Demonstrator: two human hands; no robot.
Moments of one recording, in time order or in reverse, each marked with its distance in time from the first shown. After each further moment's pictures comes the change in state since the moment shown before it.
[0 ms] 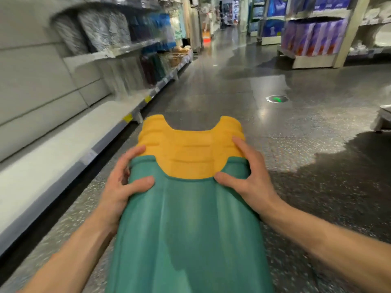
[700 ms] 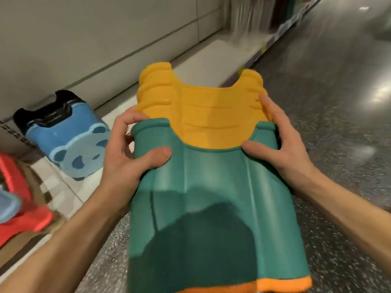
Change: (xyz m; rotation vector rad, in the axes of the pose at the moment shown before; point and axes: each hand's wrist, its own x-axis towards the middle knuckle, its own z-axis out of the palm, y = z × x) left_hand -0.073 0.158 -0.224 0.146 0.581 -0.012; right_hand 0.078 -0.157 0.260 0.146 -0.591 -0.073
